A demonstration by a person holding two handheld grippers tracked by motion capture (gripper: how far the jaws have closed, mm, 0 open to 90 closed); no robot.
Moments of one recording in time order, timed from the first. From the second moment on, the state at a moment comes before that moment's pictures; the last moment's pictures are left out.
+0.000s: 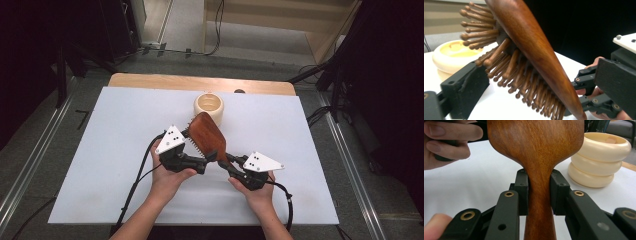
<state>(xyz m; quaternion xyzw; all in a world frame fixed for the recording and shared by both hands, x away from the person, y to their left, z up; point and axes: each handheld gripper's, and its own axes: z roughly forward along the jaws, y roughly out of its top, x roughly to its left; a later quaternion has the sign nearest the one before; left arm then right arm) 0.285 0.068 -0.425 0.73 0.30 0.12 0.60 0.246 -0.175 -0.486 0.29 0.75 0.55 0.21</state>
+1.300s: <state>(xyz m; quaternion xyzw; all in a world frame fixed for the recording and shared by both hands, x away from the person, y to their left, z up) 0.292 0.062 -0.425 0.73 0.33 0.06 0.59 0.245 -0.166 -0.491 0.29 0.75 0.55 0.21</state>
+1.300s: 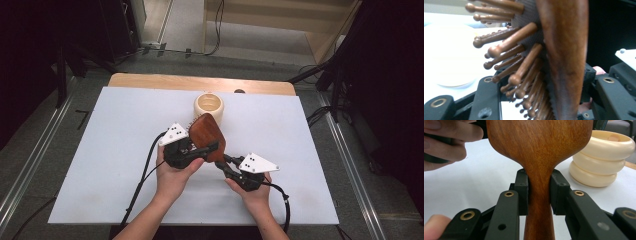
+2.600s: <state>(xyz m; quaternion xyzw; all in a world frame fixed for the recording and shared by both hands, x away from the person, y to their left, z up) 0.297 0.068 -0.412 0.74 0.28 0.04 0.61 0.252 -0.177 -0.486 0.32 0.72 0.60 0.14</state>
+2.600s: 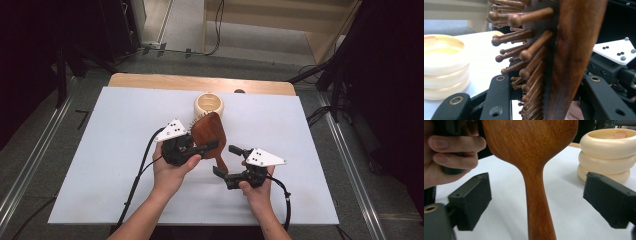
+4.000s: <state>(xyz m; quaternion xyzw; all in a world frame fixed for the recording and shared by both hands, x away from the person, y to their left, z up) 0.329 0.100 -0.390 0.72 0.30 0.08 0.62 0.226 -0.261 -0.499 0.38 0.69 0.58 0.20</state>
